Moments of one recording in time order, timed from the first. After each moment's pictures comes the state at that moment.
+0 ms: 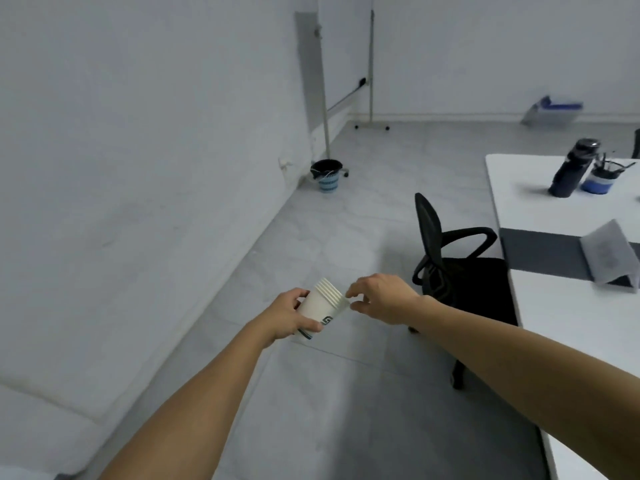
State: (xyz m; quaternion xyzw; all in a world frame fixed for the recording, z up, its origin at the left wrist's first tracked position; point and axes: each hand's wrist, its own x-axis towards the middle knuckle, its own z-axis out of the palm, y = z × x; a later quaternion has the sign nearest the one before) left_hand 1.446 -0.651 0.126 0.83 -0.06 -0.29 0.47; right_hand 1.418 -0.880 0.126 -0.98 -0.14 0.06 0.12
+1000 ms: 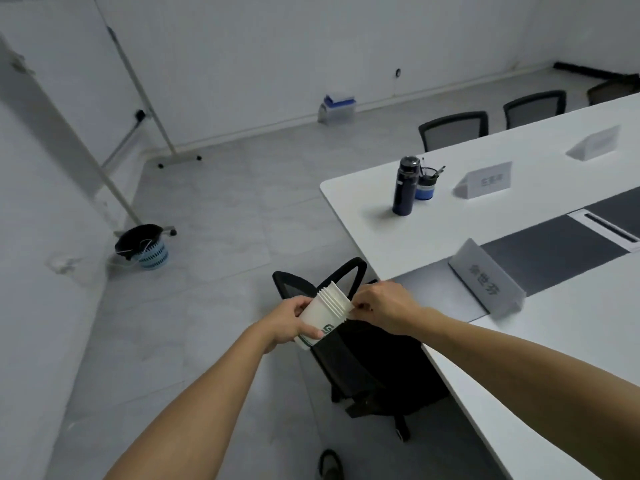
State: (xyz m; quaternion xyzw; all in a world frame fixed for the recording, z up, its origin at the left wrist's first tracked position) left_hand 1.799 -1.085 0.109 0.74 -0.31 -0.50 0.32; right_hand 1.628 -1.239 0.103 -0.97 0.18 -0.04 0.15
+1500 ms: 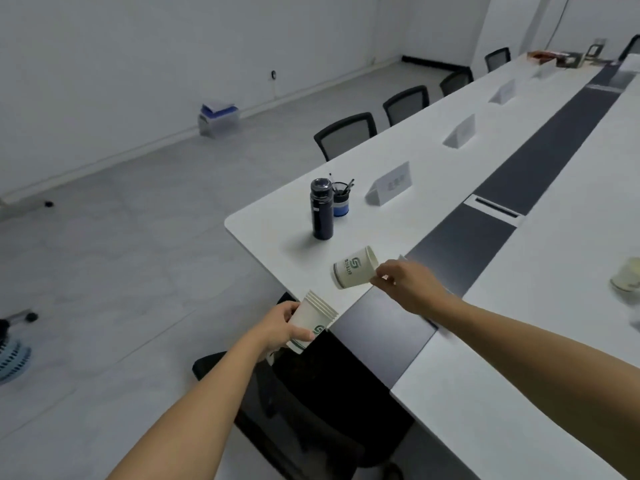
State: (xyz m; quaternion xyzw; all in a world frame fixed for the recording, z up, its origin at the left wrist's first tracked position) left_hand 1.851 -1.298 0.083 0.69 -0.40 -0.54 0.26; right_hand 1.591 -1.411 0.113 -0.86 0.47 -0.12 0.13
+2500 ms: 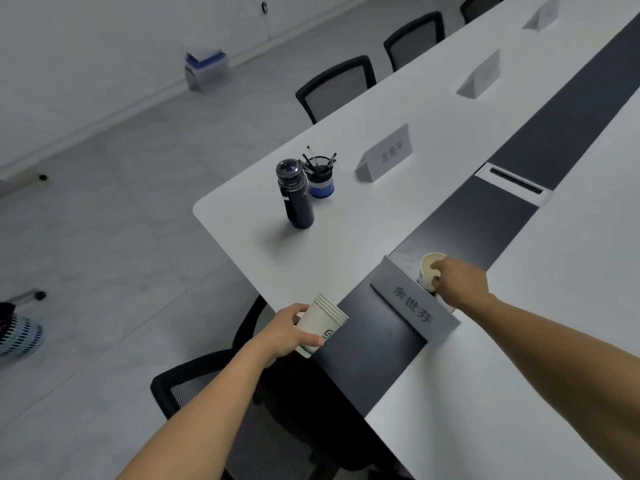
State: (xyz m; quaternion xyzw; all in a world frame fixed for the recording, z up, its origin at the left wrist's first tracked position) left_hand 1.773 -1.414 0.033 0.71 -0.38 -0.57 0.16; right_hand 1.460 -1.566 0.008 -0.74 0.66 0.06 0.11
